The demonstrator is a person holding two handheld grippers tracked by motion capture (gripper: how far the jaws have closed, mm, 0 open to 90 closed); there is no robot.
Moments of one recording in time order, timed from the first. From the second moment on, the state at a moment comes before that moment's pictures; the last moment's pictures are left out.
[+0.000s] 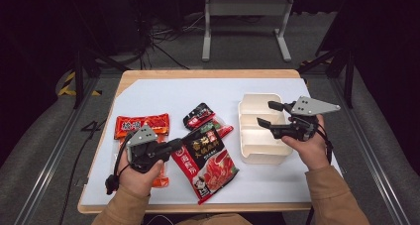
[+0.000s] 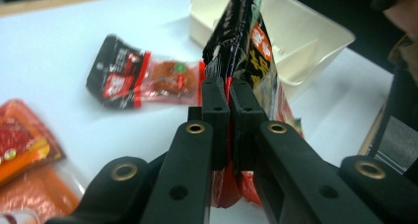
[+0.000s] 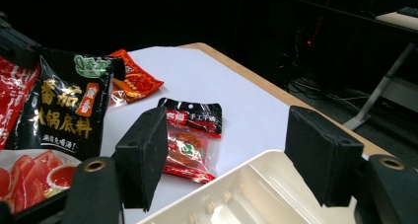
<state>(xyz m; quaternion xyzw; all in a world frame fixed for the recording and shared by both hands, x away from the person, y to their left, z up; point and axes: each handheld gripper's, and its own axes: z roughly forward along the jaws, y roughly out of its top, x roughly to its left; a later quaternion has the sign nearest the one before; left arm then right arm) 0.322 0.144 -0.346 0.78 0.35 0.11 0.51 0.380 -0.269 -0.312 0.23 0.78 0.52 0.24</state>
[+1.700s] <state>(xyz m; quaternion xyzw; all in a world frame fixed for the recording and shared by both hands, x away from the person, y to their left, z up) 0.321 0.138 -0.304 0.77 0.26 0.18 0.55 0.388 -0.162 -0.296 0.13 0.83 0.53 0.10</state>
